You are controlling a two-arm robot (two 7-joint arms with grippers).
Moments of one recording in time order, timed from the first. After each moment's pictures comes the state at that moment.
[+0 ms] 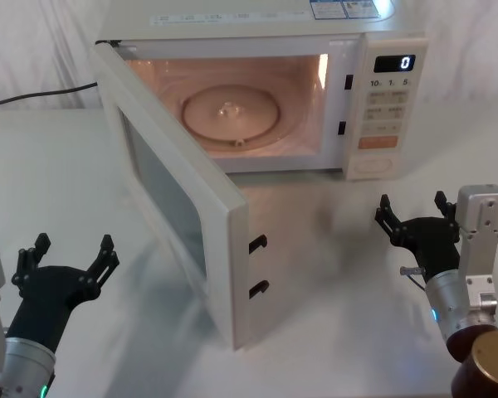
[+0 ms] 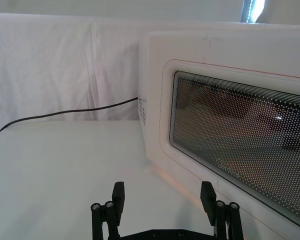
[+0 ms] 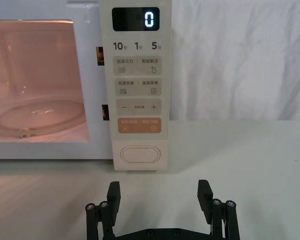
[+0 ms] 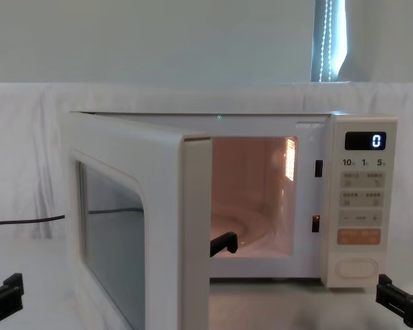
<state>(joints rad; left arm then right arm) 0.27 0.24 0.04 -1.85 -0.25 -0.02 -0.02 0.08 -0.04 -0.06 -1.38 -0.02 -0.15 0.00</state>
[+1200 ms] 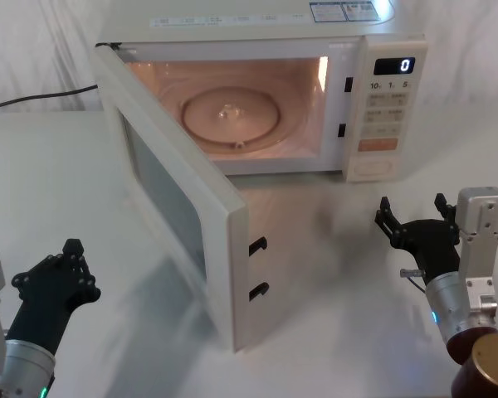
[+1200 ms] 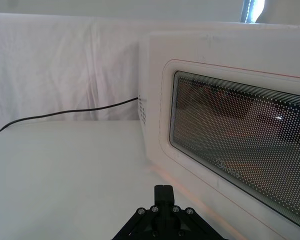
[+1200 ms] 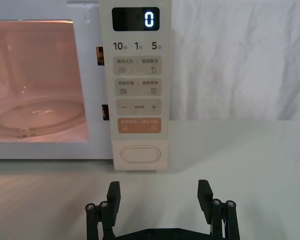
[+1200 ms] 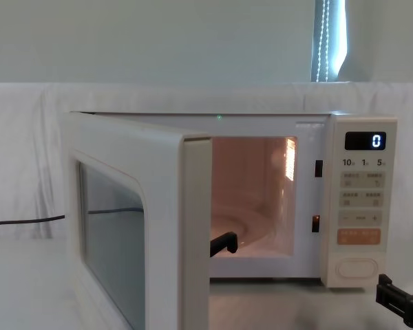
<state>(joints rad) 0.27 0.24 0.04 -1.85 -0.25 -0.02 -0.02 0.08 -0.04 -0.06 -1.38 -0.02 -0.15 0.00</state>
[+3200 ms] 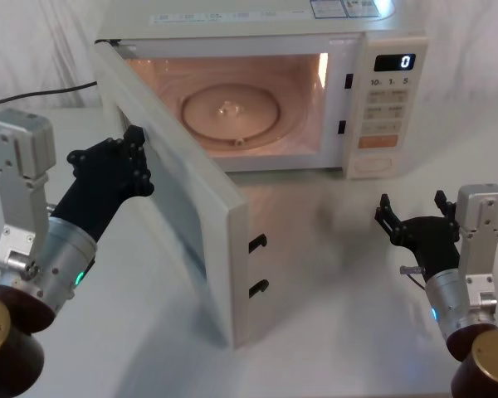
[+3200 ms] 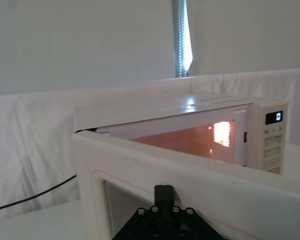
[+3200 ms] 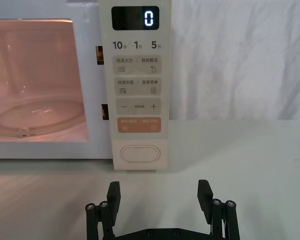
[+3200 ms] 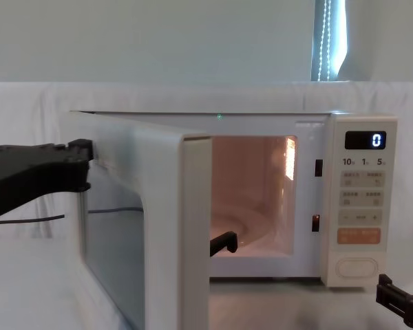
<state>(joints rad) -0.04 0.24 0.12 -1.82 -0.20 0.07 -0.20 0.08 -0.04 -0.06 -1.38 -0.02 -0.15 0.00</state>
